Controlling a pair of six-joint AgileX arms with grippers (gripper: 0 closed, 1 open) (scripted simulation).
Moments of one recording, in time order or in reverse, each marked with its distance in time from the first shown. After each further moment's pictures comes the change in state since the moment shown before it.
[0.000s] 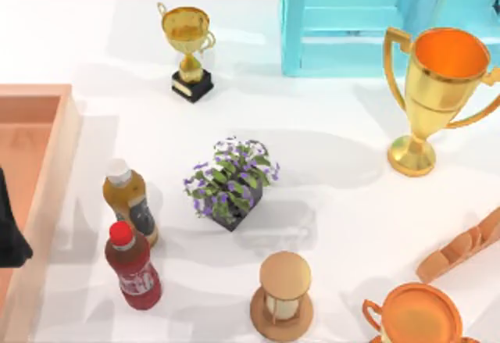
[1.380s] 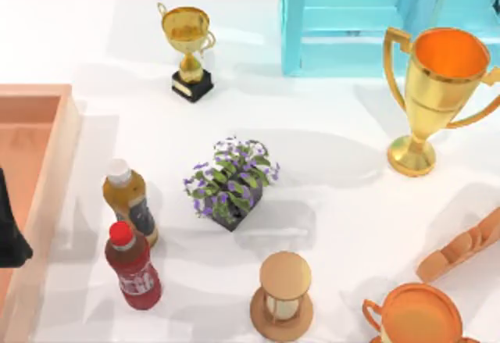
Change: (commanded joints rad) left arm 0.000 0.000 0.000 0.000 0.000 0.000; right arm 0.179 -0.119 -0.116 -0.060 -0.016 0.183
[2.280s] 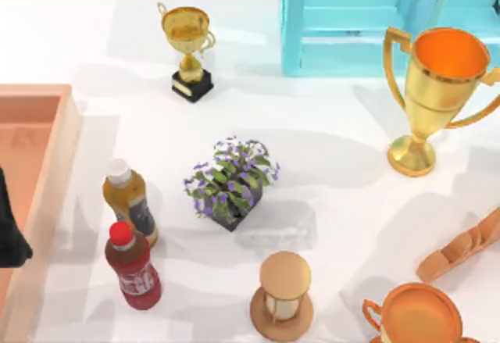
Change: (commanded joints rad) left arm 0.000 0.000 0.000 0.000 0.000 0.000; right arm 0.148 -0.091 -0.237 0.143 -0.010 0.141
